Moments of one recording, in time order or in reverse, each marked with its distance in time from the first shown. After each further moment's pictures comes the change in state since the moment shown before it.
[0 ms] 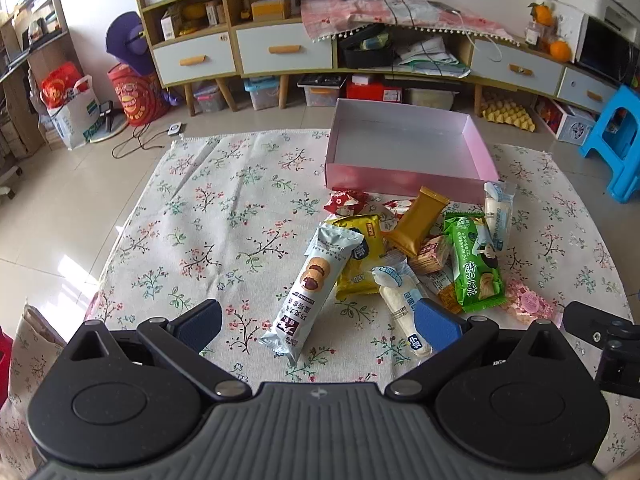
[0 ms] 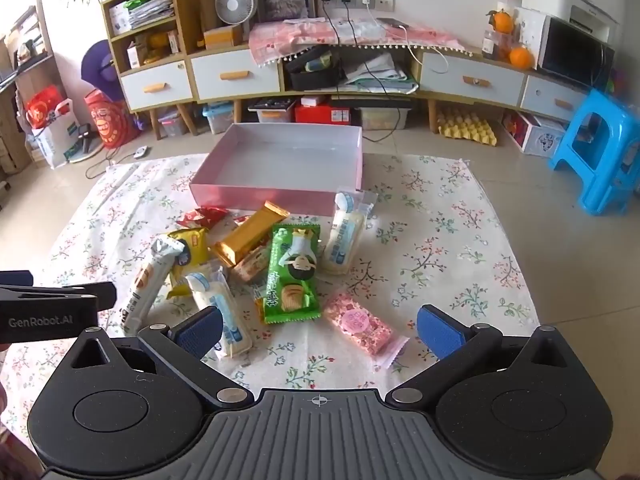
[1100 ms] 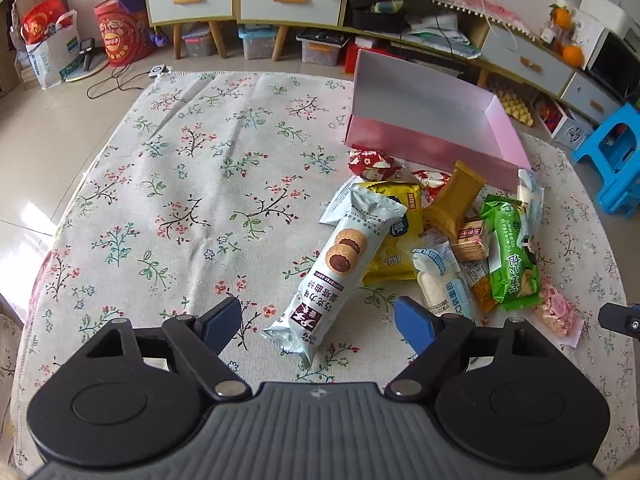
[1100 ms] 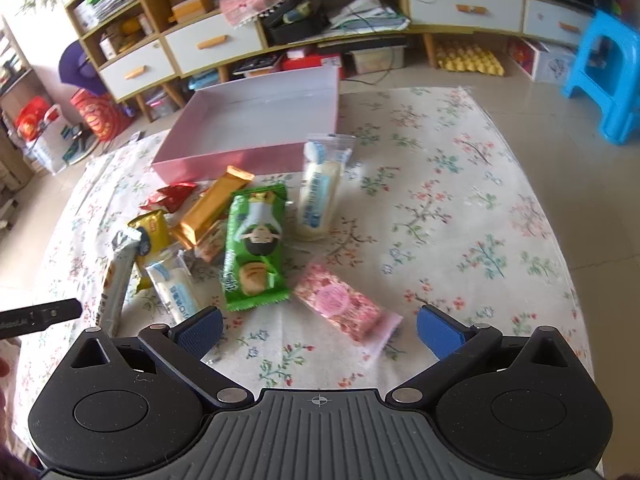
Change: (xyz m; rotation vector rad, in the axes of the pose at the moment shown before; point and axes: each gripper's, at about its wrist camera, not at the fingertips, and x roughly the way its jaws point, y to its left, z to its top) left arm 0.063 0.050 -0.003 -0.090 0.118 -0.121; right arm 0.063 -0.047 0.004 0.091 0.142 0.101
